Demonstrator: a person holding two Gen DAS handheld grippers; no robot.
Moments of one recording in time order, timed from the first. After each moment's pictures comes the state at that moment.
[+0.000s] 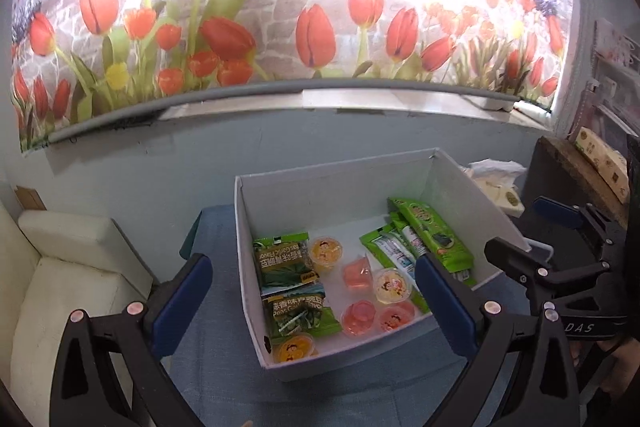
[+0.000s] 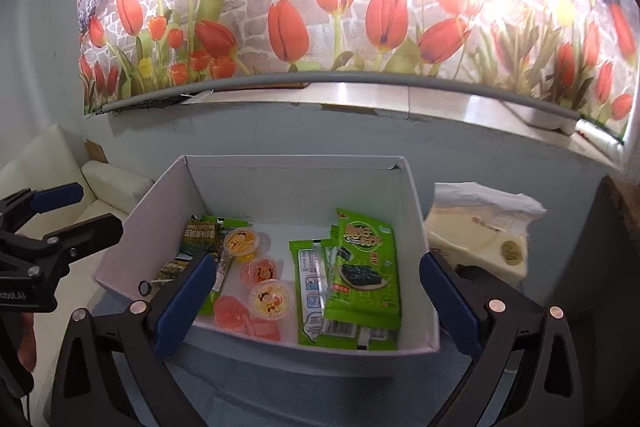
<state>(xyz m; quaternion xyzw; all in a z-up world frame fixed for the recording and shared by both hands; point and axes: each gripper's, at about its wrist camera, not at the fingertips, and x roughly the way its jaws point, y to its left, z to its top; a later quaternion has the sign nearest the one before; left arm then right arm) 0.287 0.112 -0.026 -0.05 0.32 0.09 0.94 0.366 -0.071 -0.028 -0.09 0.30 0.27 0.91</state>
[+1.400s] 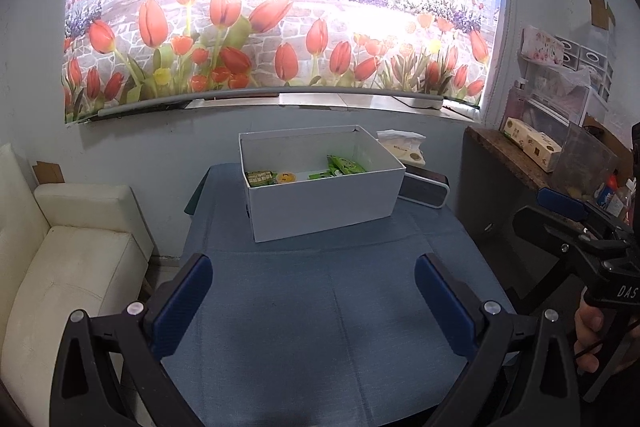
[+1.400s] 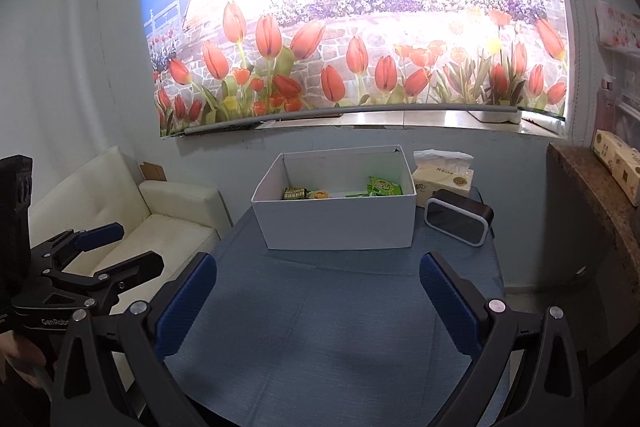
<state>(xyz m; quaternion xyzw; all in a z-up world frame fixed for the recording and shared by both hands) 0.036 0.026 0.021 -0.07 0.30 0.05 0.95 0.113 -0.177 0.044 -0.02 0.27 0.31 0.91</state>
